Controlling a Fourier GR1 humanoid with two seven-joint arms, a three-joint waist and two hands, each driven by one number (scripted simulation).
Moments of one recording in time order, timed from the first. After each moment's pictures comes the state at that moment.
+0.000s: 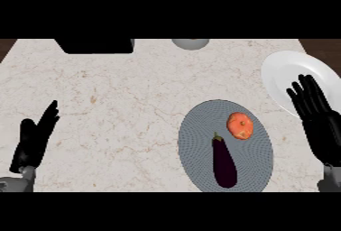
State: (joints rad) left arm -0.07 0.51 -0.14 -1.30 0.19 0.22 0.10; right arm -0.05 -0.39 0.02 -1.68 -0.41 -0.06 0.01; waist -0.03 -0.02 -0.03
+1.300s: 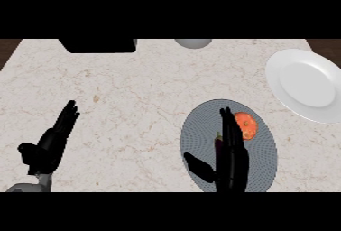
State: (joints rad) left arm -0.02 0.39 -0.13 -1.34 0.23 0.10 -0.17; right arm -0.01 -0.02 0.59 -1.62 1.06 -0.72 0.66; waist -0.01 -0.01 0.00
